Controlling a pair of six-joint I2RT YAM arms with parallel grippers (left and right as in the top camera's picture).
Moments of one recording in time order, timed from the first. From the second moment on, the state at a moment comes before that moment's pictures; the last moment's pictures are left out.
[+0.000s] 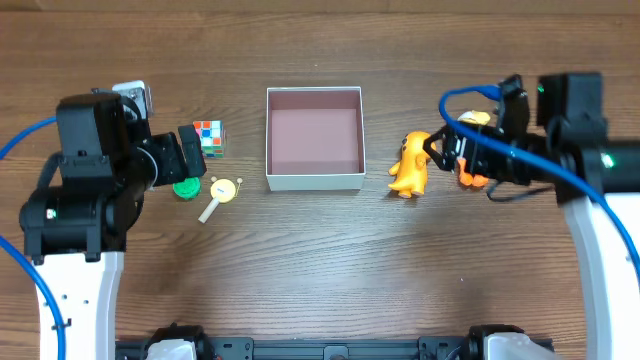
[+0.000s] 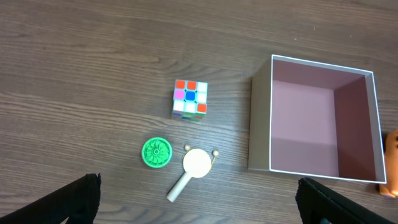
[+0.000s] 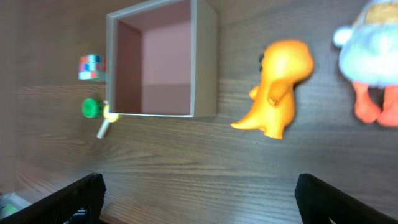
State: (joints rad) left arm 0.05 1.14 1.35 -1.06 0.05 -0.16; right arm 0.04 1.37 1.47 -1.23 -0.46 0.20
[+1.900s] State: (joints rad) left arm 0.05 1.25 1.35 -1.12 0.00 -0.15; right arm 0.65 1.93 1.62 -0.69 -0.11 0.51
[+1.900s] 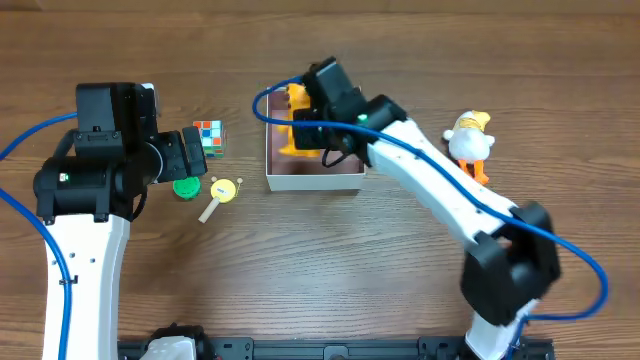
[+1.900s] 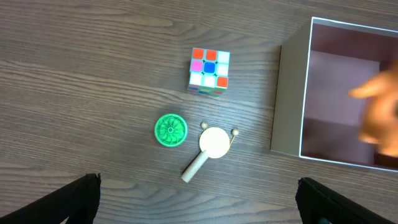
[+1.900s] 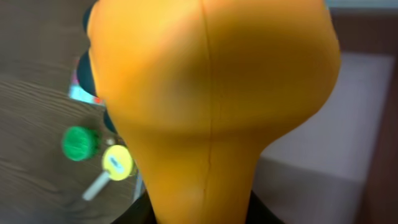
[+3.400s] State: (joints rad) left arm 0.05 1.25 1.35 -1.13 0.00 -0.15; right arm -0.02 2.05 1.77 -1.14 0.05 0.50
